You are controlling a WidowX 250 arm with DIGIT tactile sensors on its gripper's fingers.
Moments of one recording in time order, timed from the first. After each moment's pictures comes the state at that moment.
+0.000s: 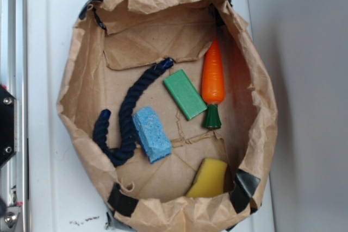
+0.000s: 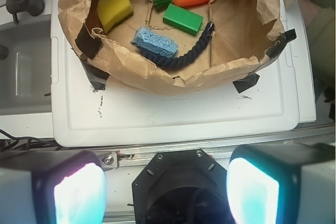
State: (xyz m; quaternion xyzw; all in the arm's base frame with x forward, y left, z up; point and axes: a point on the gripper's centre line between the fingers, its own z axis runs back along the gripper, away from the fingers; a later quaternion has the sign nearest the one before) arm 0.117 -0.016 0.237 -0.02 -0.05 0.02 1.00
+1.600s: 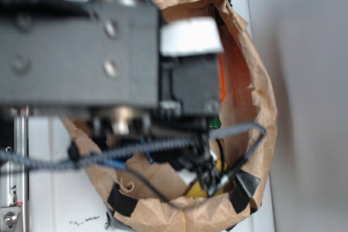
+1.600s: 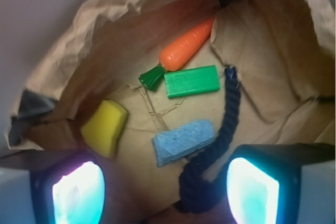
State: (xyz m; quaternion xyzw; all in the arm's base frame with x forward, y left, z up) arm 0.251 -0.018 0.170 -0.07 -0.06 0.35 0.93
